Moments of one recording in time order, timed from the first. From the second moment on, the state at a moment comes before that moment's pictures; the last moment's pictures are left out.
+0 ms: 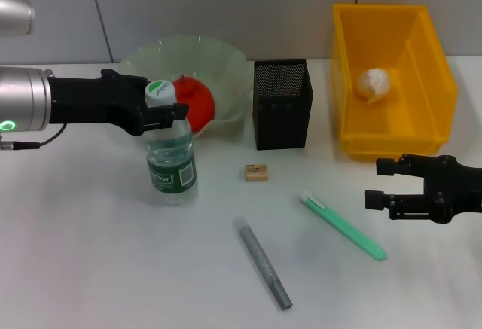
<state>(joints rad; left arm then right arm) -0.61 -2.05 0.87 0.98 2.07 1.38 -1.72 0.49 1.96 -0.72 -0.59 -1.93 -1.63 1.44</state>
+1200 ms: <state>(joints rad) -0.56 -2.00 0.77 0.98 2.08 1.26 -1.71 0.50 1.97 -0.72 -0.59 -1.93 -1.63 1.45</state>
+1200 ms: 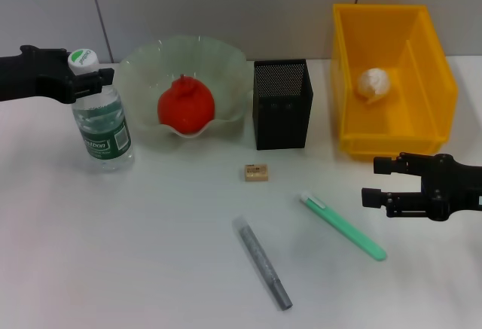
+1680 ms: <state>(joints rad) -0.56 -2.01 0.78 0.97 2.08 1.24 -1.71 0.50 1.96 -0.72 -0.59 -1.93 -1.63 1.46</state>
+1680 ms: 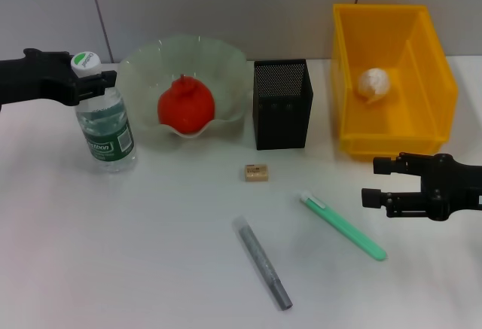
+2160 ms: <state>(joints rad) -0.56 -2.01 0.78 0.96 2.08 1.24 -1.71 0.50 1.96 -0.72 -0.59 -1.93 -1.63 1.46</state>
